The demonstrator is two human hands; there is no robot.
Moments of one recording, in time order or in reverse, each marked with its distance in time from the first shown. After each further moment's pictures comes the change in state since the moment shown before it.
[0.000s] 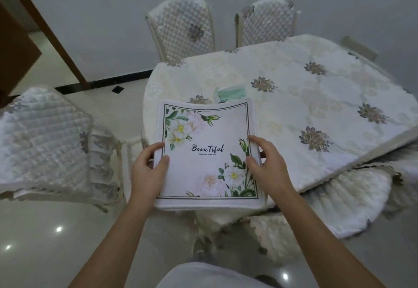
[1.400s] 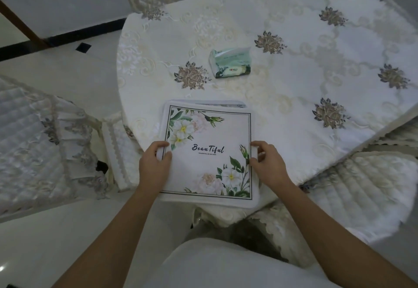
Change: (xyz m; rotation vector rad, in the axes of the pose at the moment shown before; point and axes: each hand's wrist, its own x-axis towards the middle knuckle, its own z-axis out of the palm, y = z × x) left_hand 0.078 -0.112 0.043 0.330 -0.215 -0.177; right_hand 0.042 0.101 0.075 -0.177 -0.146 0.371
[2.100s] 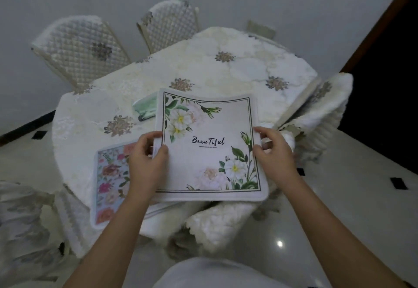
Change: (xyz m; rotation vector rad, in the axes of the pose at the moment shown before) left_hand -0.150 0.226 0.095 -0.279 -0.108 0.453; right_hand -0.122 0.093 -0.222 0.379 0.534 -0.100
